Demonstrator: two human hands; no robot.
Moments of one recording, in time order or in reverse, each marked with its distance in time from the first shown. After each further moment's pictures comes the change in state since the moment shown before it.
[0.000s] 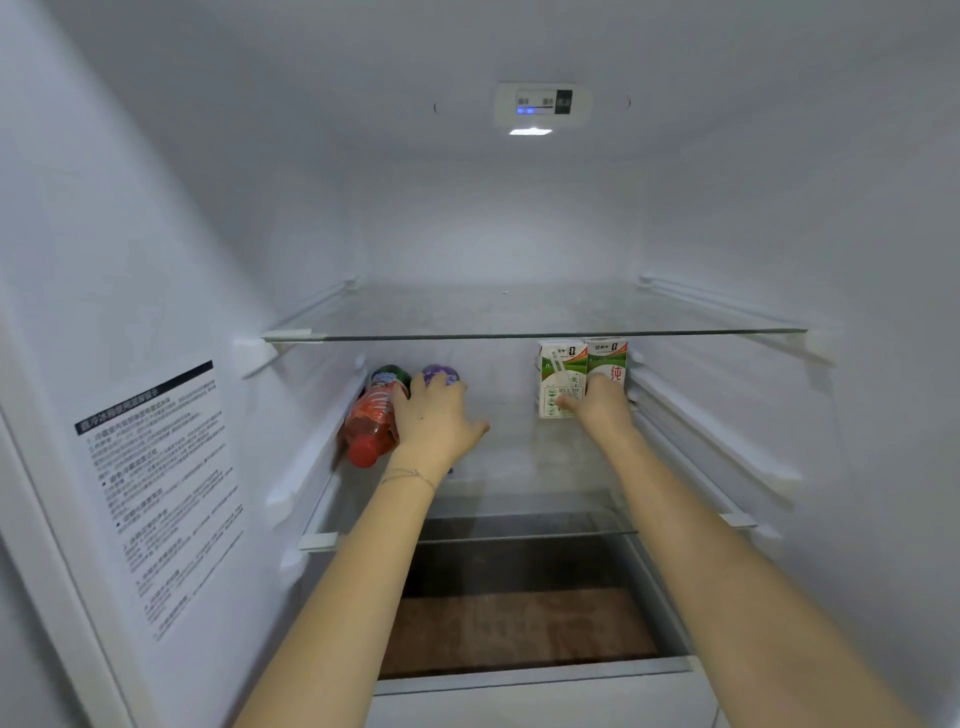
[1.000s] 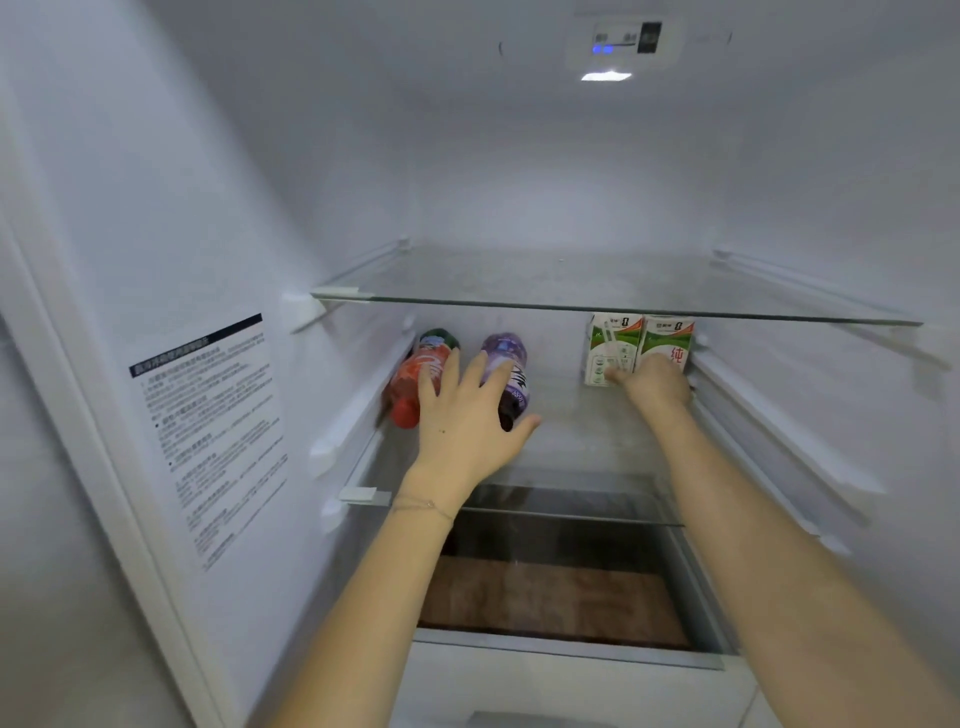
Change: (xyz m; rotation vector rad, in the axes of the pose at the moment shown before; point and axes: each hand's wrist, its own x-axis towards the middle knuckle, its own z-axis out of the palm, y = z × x) left_hand -0.060 0.002 -0.009 -0.075 0.116 -0.017; right_hand 0.011 -0.003 0.002 -0.144 -0.015 0.124
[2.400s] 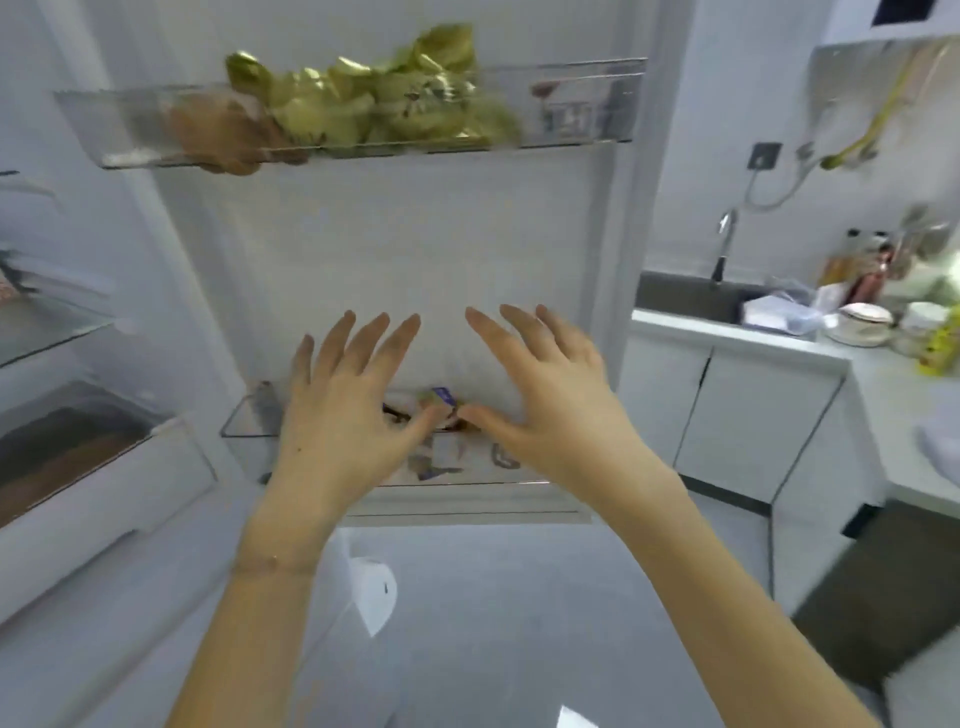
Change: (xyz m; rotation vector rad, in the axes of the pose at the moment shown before) left_hand -0.387 0.300 -0.159 -0.631 -0.095 0.956; right_hand -0.669 0.203 -0.336 -0.494 0.429 0.113
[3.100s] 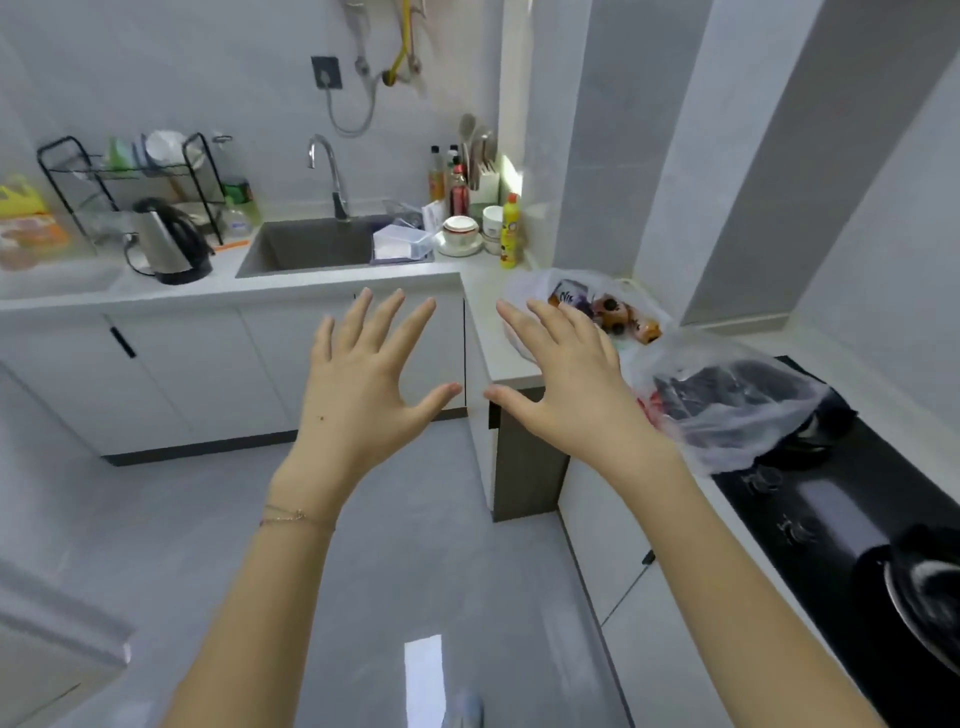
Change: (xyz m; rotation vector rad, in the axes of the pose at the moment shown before) left_hand 0.108 0.466 0.238 -0.410 -0.197 0.616; right_hand -0.218 0.401 -0.181 -0.317 0.040 0.755
